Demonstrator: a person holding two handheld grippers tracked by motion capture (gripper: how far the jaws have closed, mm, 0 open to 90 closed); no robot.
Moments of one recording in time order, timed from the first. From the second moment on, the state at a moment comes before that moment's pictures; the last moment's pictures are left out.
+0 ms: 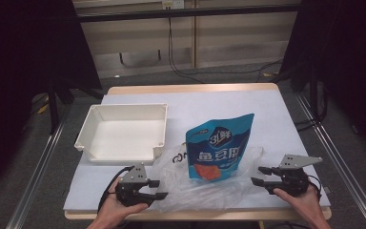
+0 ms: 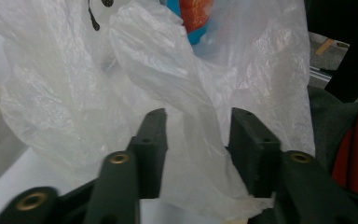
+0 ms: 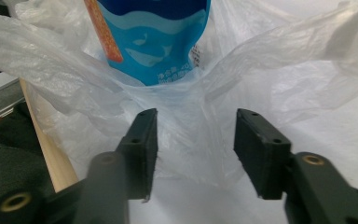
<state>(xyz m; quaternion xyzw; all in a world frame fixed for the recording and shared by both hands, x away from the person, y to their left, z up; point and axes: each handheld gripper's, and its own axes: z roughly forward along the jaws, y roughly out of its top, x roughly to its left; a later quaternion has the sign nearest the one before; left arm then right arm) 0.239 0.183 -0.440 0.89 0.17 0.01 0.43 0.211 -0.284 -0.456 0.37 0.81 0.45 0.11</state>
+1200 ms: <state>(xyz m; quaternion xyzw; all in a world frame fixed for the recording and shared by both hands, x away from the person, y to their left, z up) 0.278 0.162 -0.359 0.82 0.13 0.03 0.56 0.236 -0.263 -0.399 0.34 0.79 0.48 0.15</state>
